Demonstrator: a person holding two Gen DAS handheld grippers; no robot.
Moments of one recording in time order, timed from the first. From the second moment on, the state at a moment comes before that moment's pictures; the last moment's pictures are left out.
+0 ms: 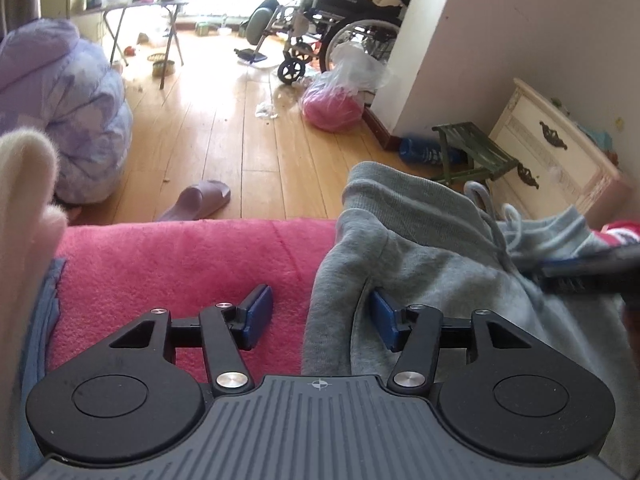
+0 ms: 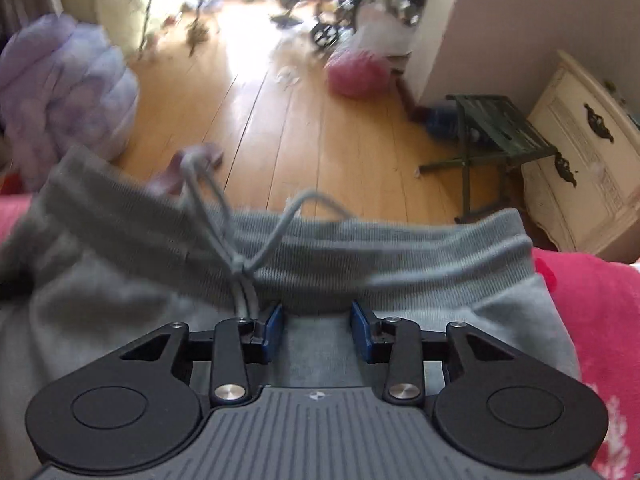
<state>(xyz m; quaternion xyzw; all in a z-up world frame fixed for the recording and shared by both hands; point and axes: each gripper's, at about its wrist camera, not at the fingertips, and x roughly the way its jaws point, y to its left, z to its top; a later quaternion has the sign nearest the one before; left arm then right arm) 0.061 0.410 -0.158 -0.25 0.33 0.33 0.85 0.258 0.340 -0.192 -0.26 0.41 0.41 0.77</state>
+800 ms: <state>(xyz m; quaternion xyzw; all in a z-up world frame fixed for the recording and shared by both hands) -0.014 0.344 -0.101 -0.26 0.40 0.28 0.83 0.029 -0.093 0.047 0.12 0.40 0.38 0.82</state>
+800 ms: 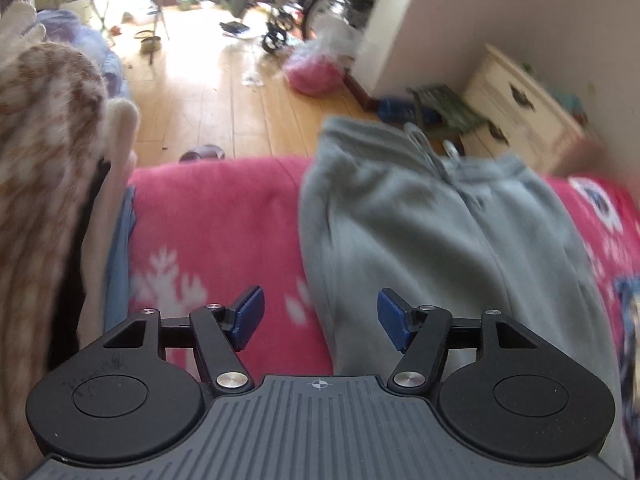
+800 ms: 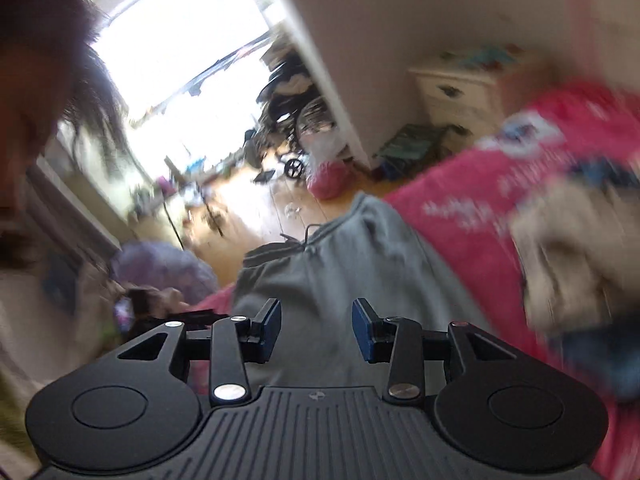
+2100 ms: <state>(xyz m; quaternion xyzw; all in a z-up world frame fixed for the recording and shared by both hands) -0.071 0.304 -0.133 -0.32 0.47 0.23 0.79 -0.154 0.029 -0.104 -0.20 0.35 0.39 0.83</state>
